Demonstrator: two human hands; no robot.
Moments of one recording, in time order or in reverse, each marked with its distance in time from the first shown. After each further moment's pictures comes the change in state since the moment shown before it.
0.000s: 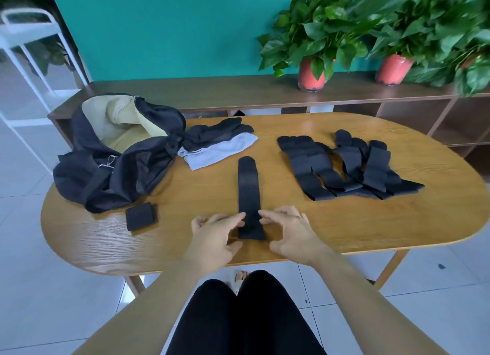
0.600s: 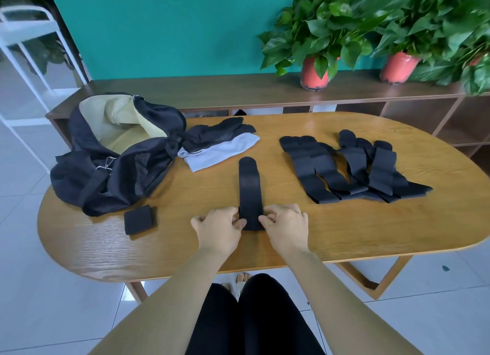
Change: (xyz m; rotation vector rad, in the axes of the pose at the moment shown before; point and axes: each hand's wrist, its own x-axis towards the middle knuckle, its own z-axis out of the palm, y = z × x) left_hand 0.038 0.014 0.010 0.033 0.213 -0.324; right_hand 0.043 -0.008 0.031 -0.121 0.484 0.133
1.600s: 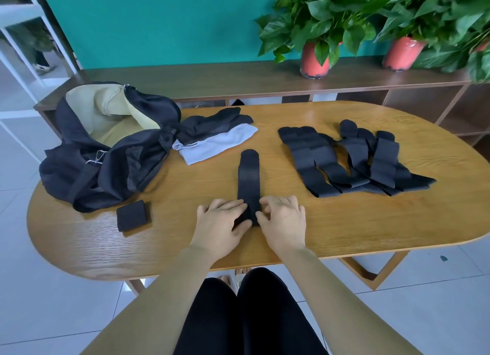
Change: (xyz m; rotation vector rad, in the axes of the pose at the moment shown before) left_hand 0.004 -0.012 0.005 0.162 -0.099 0.335; right_hand 0.000 0.002 0.010 -0.108 0.097 -0.125
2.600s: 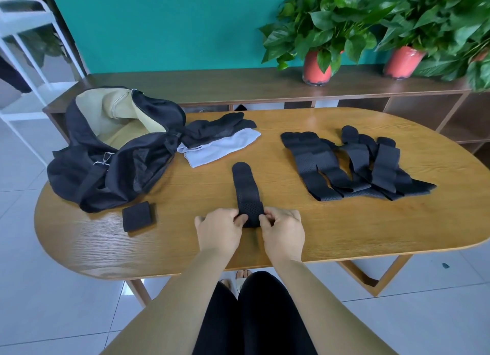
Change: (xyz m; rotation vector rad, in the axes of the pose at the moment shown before) left_hand -0.002 0.014 -0.001 -0.098 0.141 -0.342; right_hand -0.018 -0.012 0.007 0.258 0.083 0.225
